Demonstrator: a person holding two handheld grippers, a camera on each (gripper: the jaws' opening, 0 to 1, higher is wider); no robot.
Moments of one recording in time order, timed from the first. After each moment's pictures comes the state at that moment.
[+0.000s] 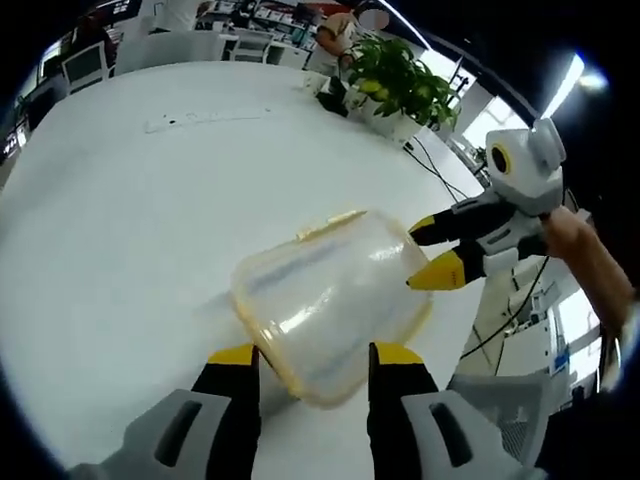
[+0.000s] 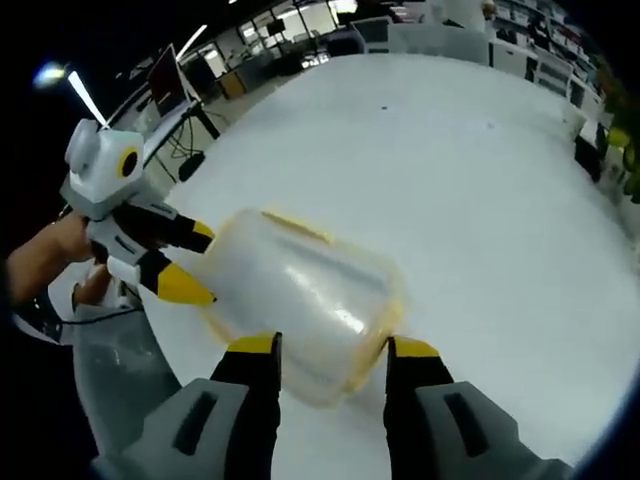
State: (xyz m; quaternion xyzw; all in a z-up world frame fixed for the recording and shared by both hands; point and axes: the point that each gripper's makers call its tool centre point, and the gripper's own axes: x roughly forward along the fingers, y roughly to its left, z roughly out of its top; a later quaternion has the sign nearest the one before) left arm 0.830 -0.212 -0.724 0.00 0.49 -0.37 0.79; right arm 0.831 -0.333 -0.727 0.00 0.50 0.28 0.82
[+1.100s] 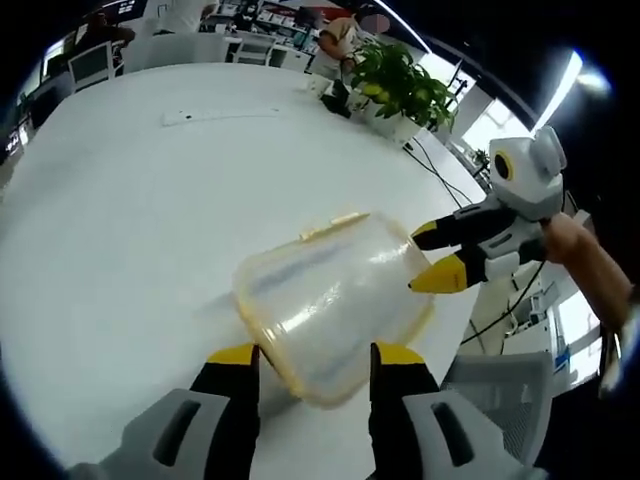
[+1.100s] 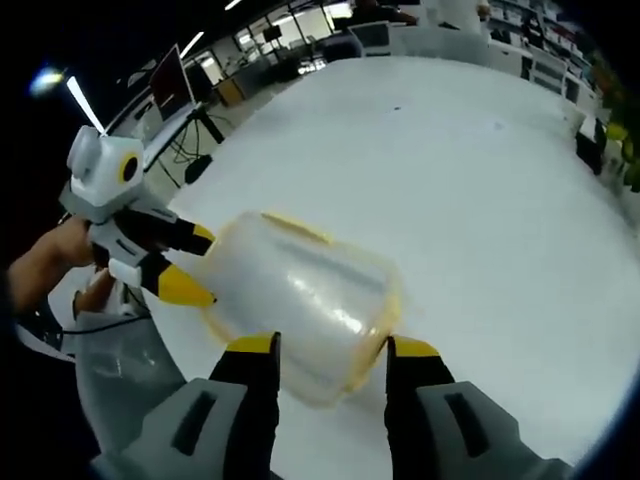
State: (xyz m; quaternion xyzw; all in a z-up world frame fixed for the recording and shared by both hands) left arm 0.813 -0.175 -0.729 -0.01 0.49 -0.37 0.79; right arm 0.808 -0.295 -0.727 0.01 0.50 0.28 0.82
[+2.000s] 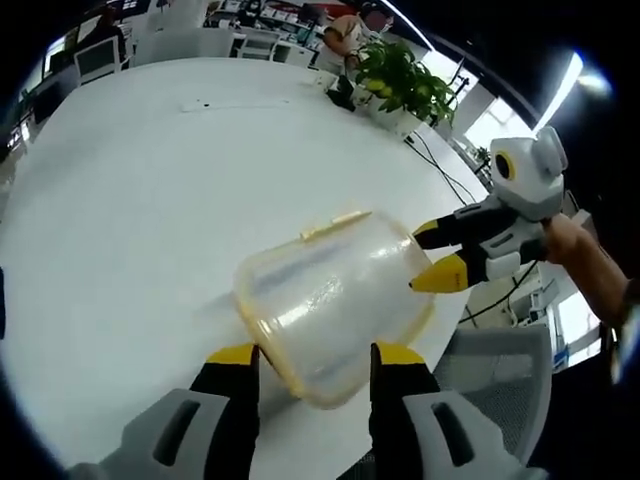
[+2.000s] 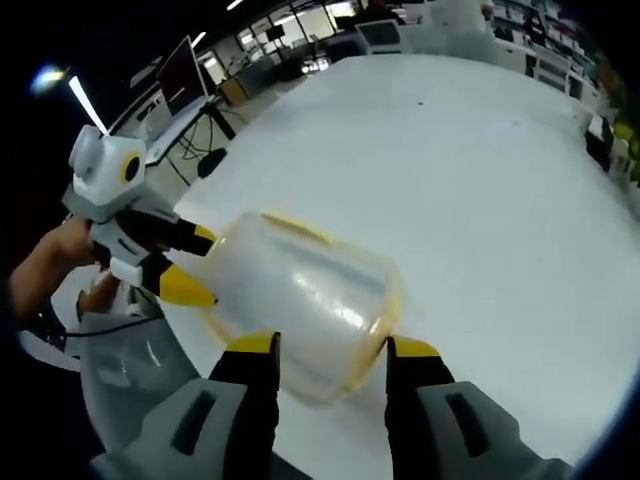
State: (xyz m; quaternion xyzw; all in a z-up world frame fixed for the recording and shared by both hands) left arm 0.790 -0.134 -0.732 0.00 0.50 -0.37 0.78; right arm 0.785 -0.256 -0.729 0.02 0.50 0.28 0.82
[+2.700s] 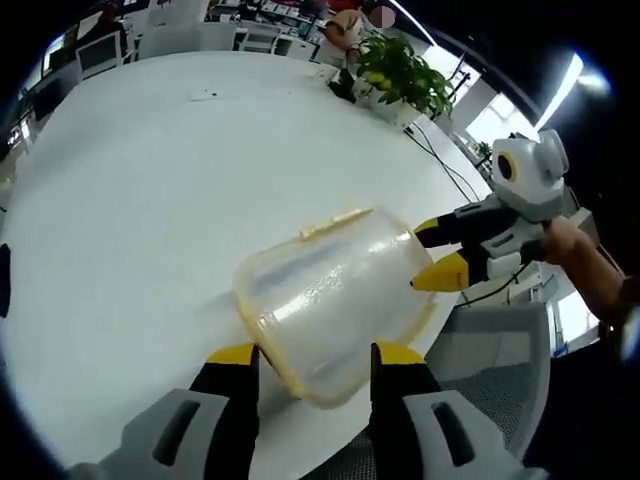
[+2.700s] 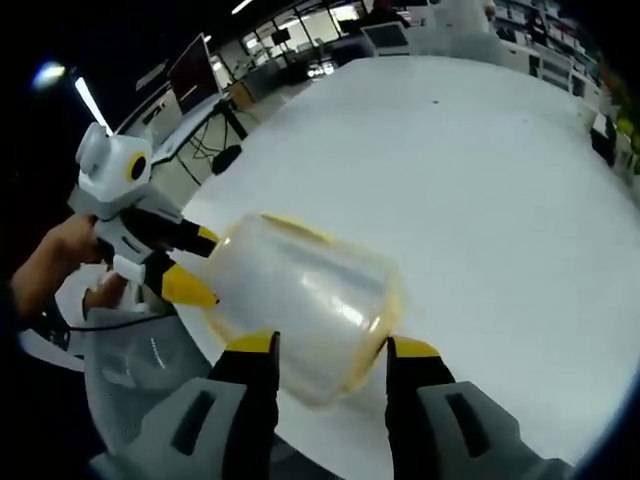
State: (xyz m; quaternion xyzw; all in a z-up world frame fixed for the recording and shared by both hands) left arm 0.764 -0.111 -0.732 0.00 0.51 -0.36 0.78; right arm 0.760 -0.234 -0.729 0.03 0.49 0.29 0.82
